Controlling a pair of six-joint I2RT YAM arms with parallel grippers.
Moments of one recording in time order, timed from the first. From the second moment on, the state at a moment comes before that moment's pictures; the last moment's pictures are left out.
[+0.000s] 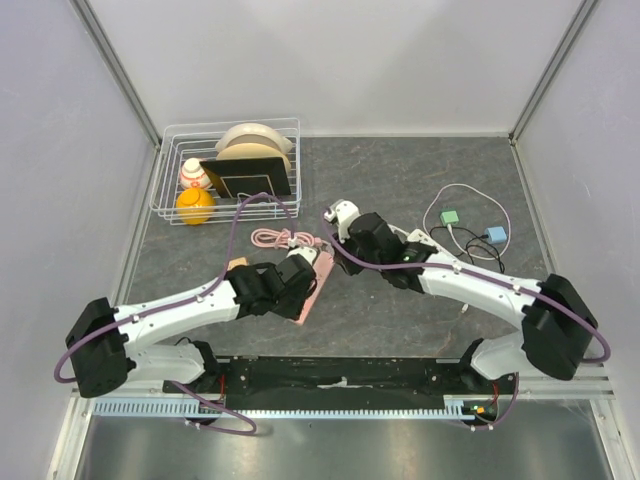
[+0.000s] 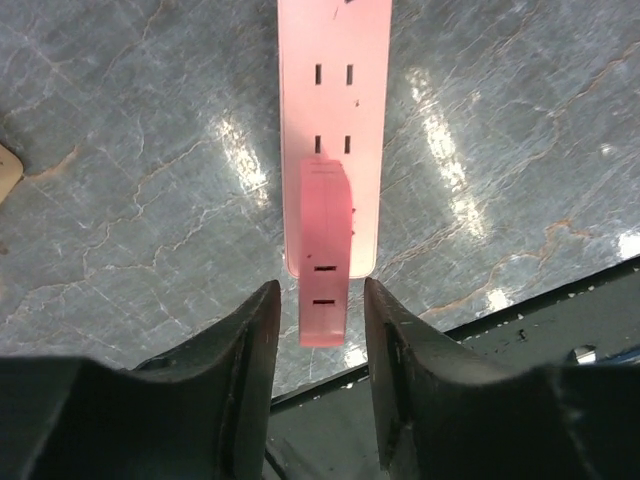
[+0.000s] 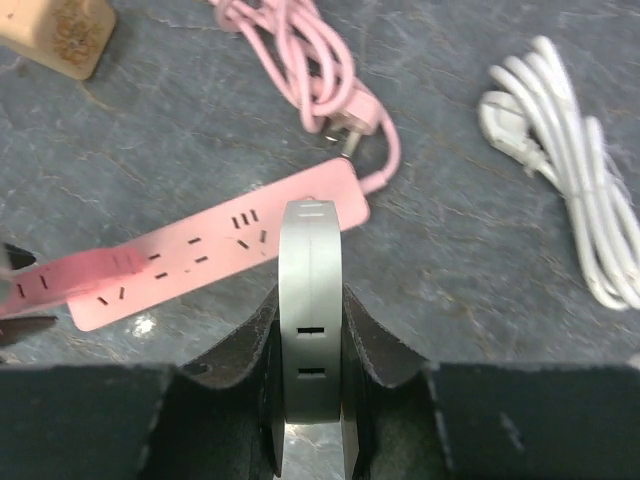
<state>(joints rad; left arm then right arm) -1.02 1.21 0.81 -0.70 -0.25 -0.52 0.86 1.37 0.91 -0.17 0.08 0.12</state>
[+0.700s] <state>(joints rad) -1.02 0.83 0.65 -0.68 -0.30 -0.75 1.04 1.63 1.08 -0.21 0.06 0.10</state>
